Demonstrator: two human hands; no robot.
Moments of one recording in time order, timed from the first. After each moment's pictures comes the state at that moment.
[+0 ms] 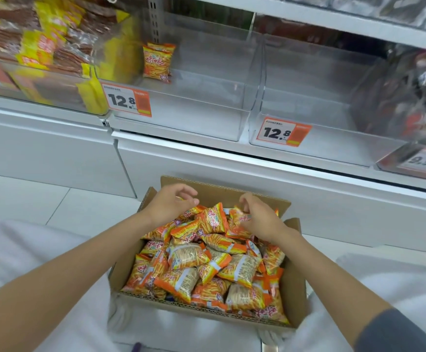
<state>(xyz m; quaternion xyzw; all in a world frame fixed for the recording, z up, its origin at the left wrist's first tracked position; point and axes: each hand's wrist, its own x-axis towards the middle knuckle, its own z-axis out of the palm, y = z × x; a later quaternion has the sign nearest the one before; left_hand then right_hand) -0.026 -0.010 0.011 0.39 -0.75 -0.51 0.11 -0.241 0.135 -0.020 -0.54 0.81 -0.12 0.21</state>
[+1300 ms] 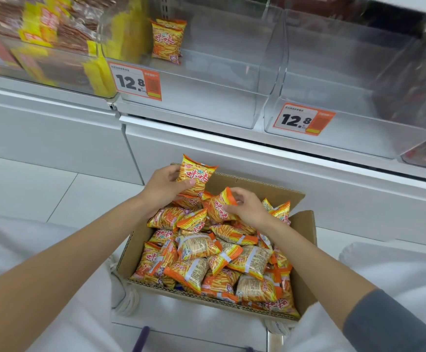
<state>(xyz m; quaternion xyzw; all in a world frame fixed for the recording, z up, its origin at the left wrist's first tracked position) -0.013 -0.030 0.004 0.43 -0.62 -0.64 0.18 -0.197 0.101 -0.026 -0.36 0.75 -0.34 0.44</state>
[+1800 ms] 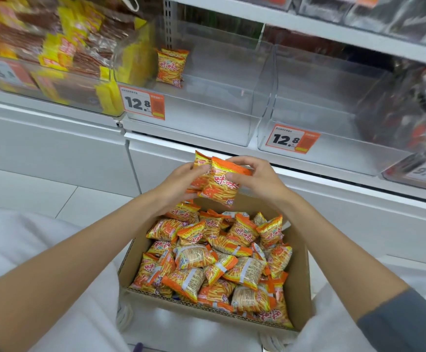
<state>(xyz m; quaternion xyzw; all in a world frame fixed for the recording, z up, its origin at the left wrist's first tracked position) -0.038 -0.028 0.046 0.34 -0.59 -0.72 0.15 -0.217 0.076 0.077 -0.44 0.68 -0.44 0.38</state>
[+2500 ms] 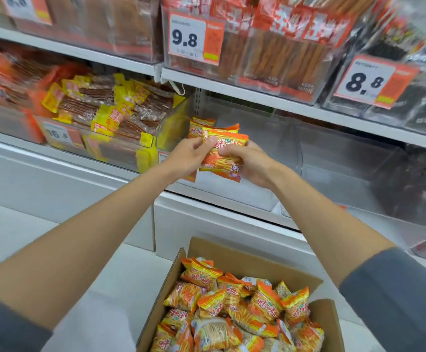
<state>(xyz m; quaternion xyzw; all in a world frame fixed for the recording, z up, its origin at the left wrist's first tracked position) -0.043 -0.160 0.164 0.35 -0.76 -0.46 0.30 -0.197 -0.087 0.182 -0.38 0.60 -0.52 0.48</state>
